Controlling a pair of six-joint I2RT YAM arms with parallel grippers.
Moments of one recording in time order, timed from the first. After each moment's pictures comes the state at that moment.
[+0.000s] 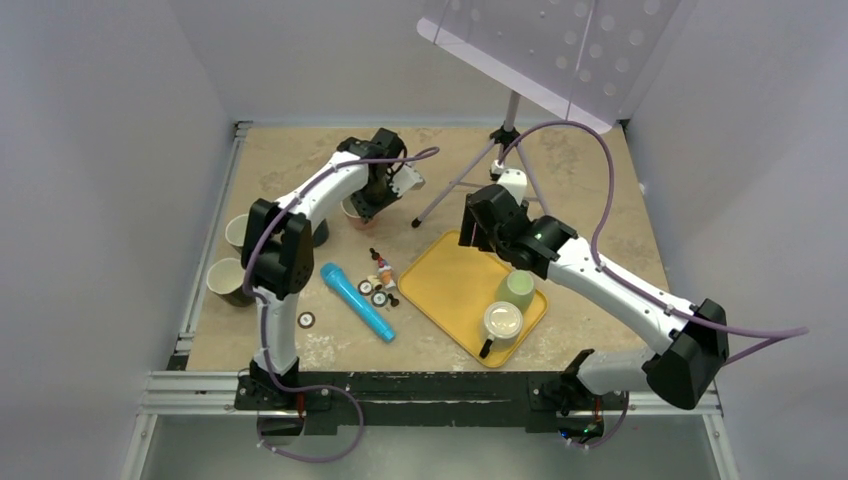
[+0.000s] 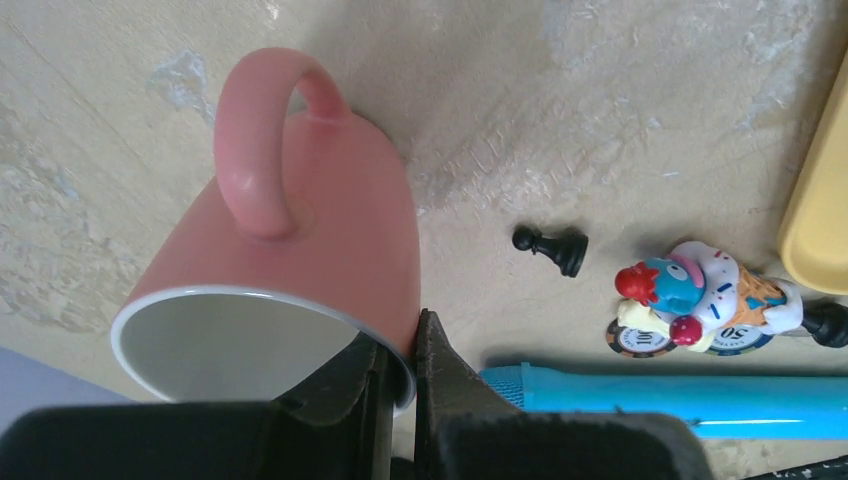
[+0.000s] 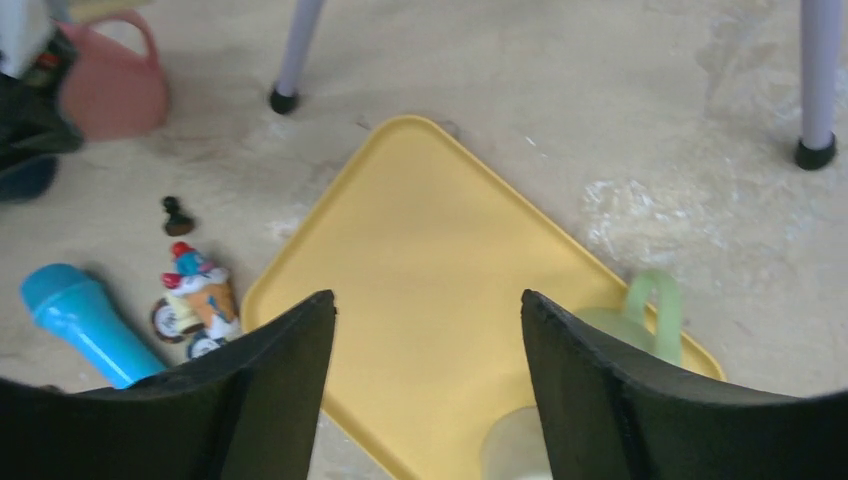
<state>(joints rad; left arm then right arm) -0.46 2.05 1.77 -1.08 -0.10 0.49 0.77 1.30 1.15 -0.62 0.47 0.69</state>
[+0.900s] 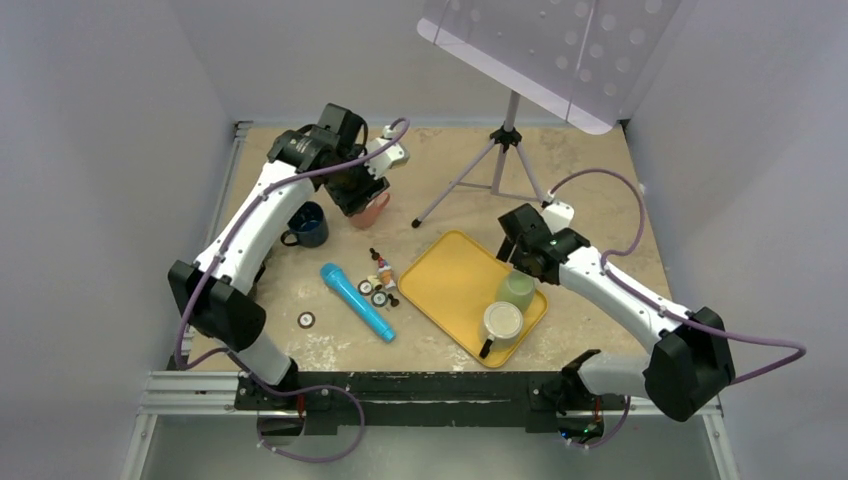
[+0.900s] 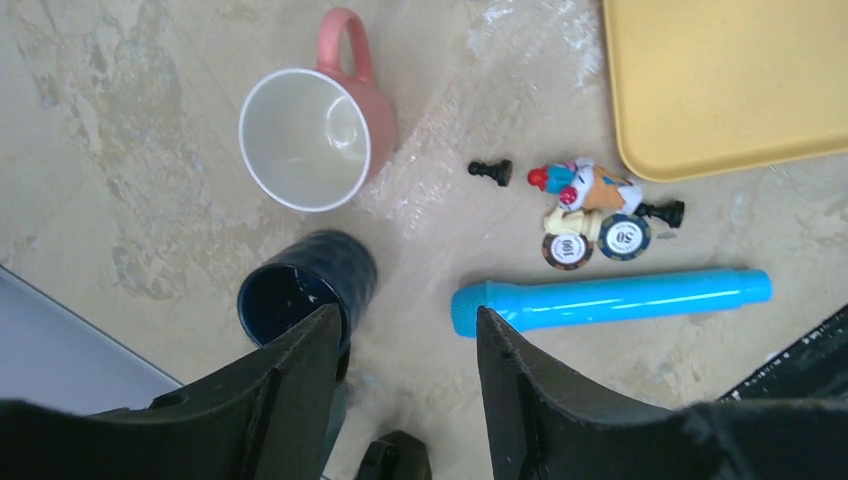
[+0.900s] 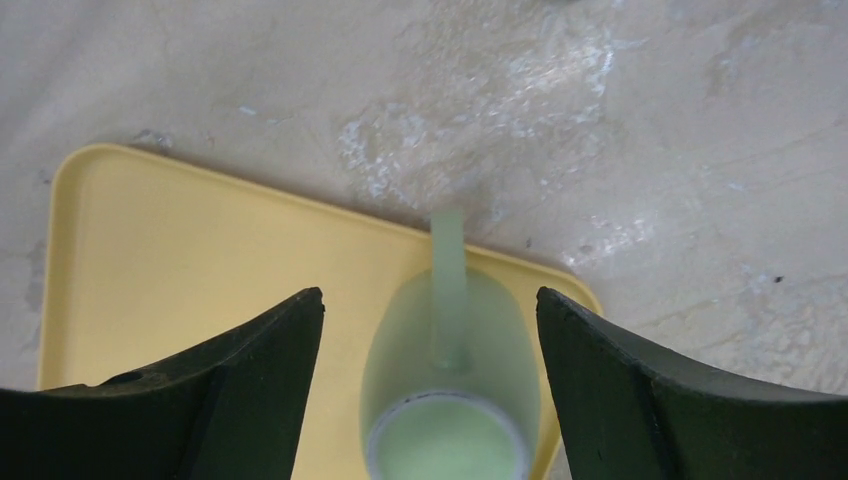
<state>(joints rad) -0.43 1.67 1.77 -1.15 0.07 0.54 0.56 1.26 0.90 -0.77 0.57 0.93</state>
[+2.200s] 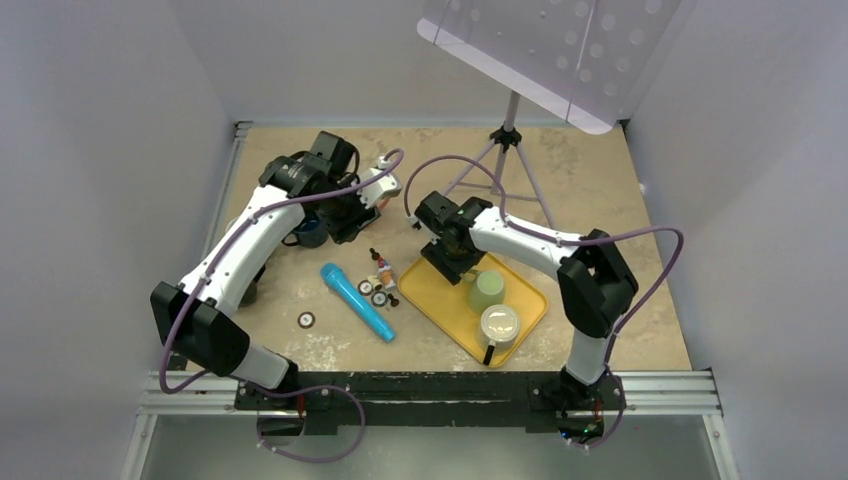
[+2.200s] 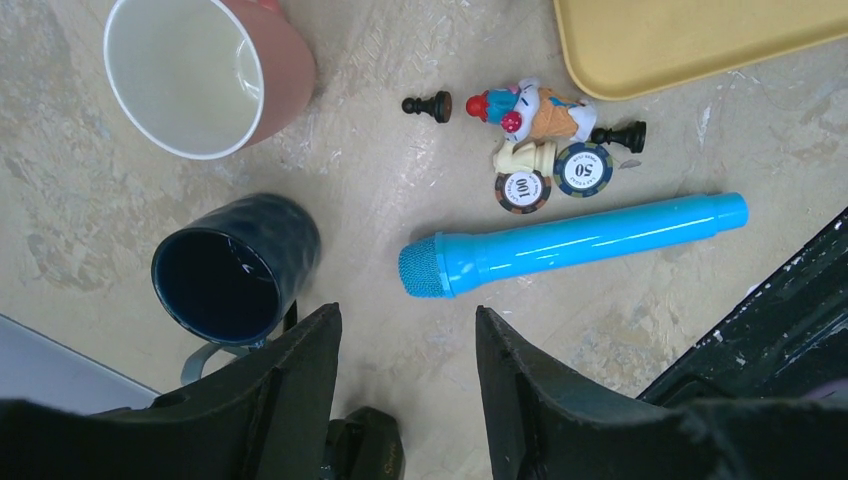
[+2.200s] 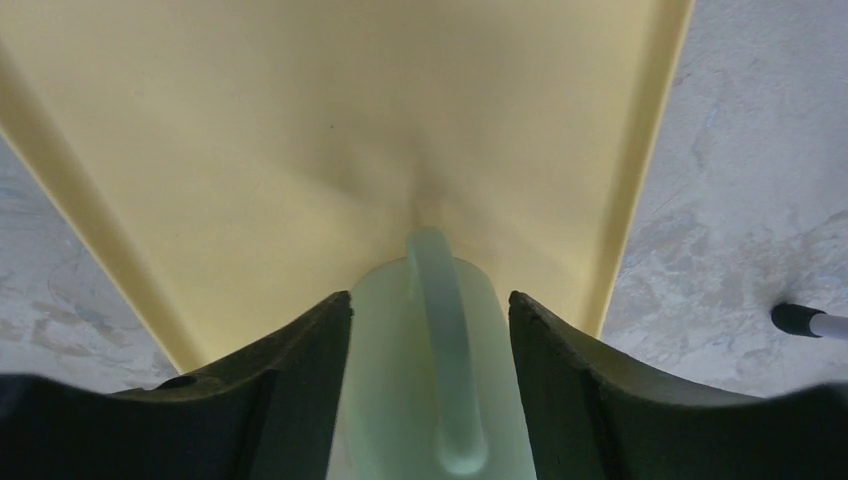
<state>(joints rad) -0.43 1.49 1.51 -1.14 0.12 0.59 0.80 1.81 1.38 -0.91 0.19 0.02</state>
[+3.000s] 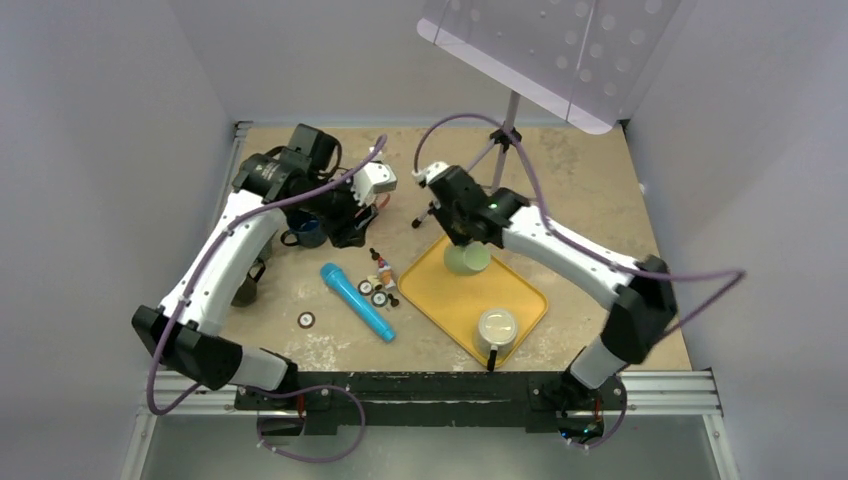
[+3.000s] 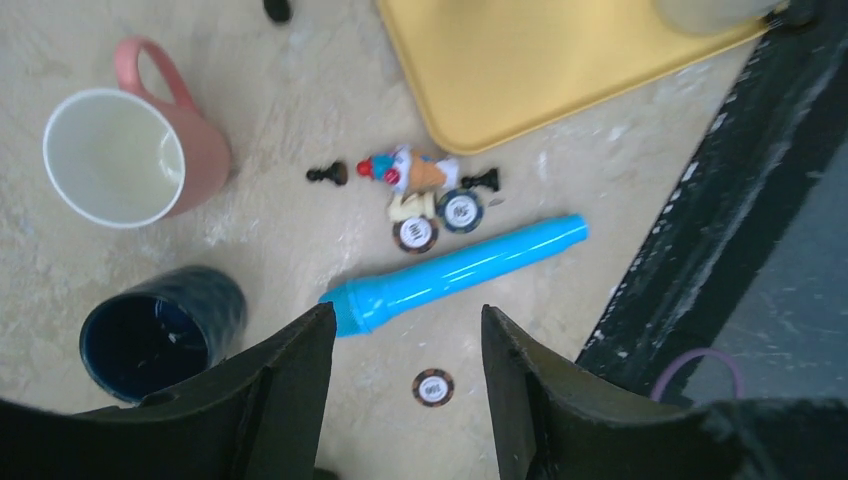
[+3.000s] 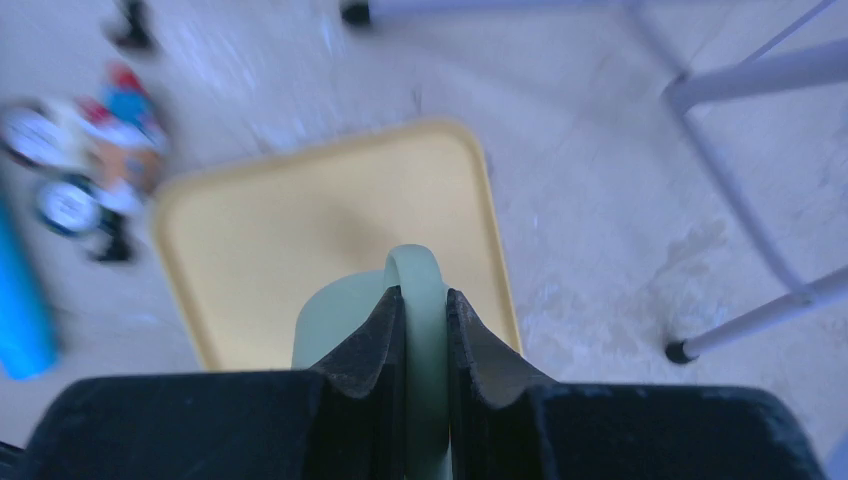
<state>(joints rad) -0.42 1.43 1.57 -1.23 0.35 0.58 0.80 1.69 1.42 -0.80 0.31 0.02</state>
